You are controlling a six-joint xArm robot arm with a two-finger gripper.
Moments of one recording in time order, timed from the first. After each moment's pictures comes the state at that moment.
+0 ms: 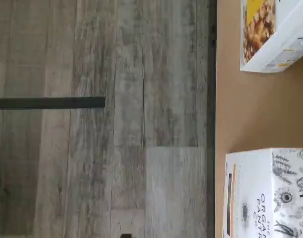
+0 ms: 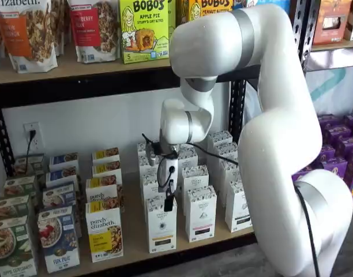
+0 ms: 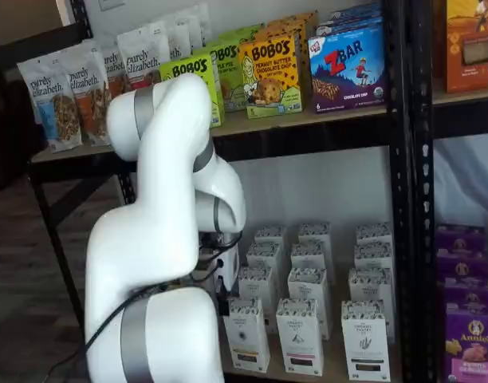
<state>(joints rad) 0.29 0.69 -1.19 0.26 0.53 -1.51</state>
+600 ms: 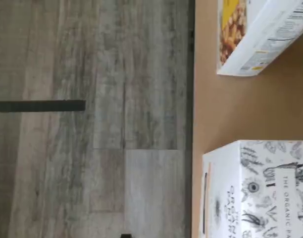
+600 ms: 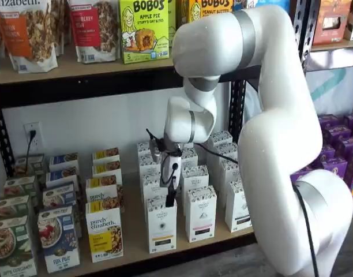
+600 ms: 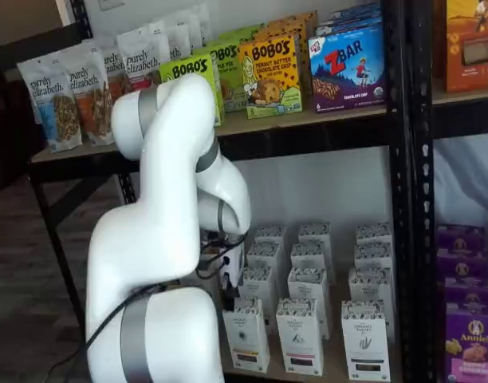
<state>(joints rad) 0.26 0.70 -1.20 0.35 0.48 -1.61</state>
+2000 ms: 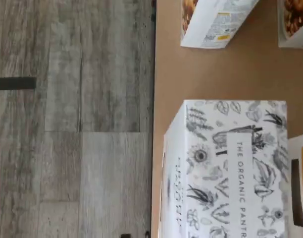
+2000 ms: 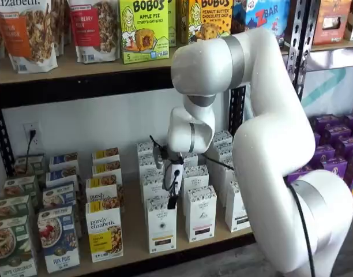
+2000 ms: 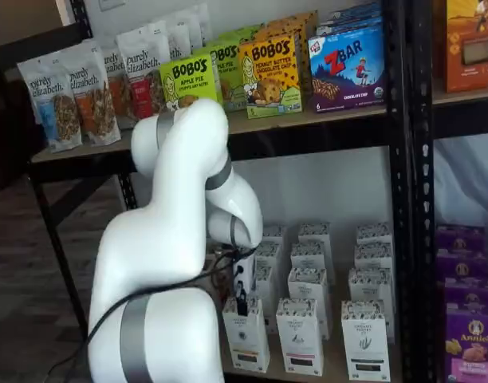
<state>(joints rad) 0.21 0.90 -1.39 0.34 0.44 -1.65</state>
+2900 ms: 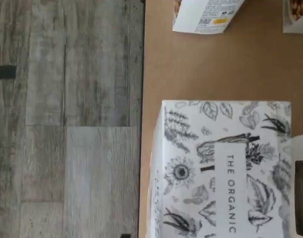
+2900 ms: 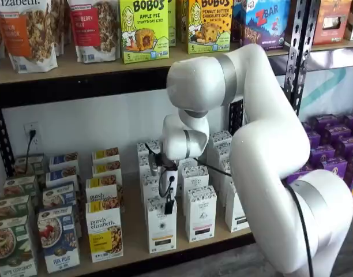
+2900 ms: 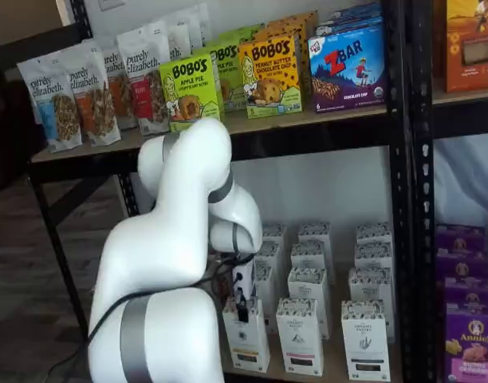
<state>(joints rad) 0.23 1.03 -1.54 0.21 0.47 -1.53</state>
